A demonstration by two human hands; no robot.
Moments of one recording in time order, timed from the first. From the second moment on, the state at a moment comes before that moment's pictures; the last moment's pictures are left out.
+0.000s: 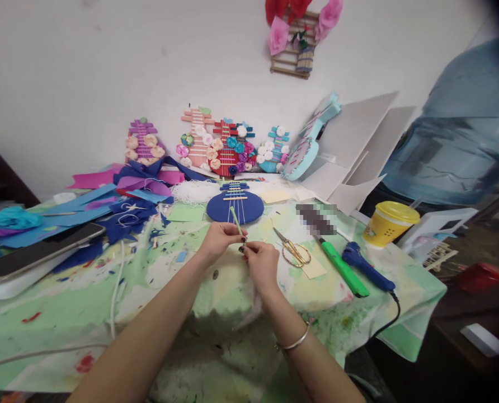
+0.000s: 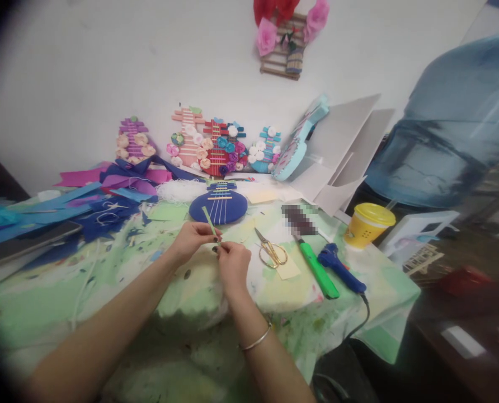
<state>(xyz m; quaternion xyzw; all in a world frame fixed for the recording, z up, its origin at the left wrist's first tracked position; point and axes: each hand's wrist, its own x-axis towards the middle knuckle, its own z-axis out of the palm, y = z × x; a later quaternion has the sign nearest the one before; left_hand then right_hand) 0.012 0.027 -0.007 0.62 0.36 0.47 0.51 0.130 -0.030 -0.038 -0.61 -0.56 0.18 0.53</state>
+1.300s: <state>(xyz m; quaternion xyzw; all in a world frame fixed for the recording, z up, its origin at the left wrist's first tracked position) 0.018 0.028 -0.014 0.66 0.40 0.47 0.43 0.130 -0.027 -0.040 -0.60 -0.53 0.25 0.55</state>
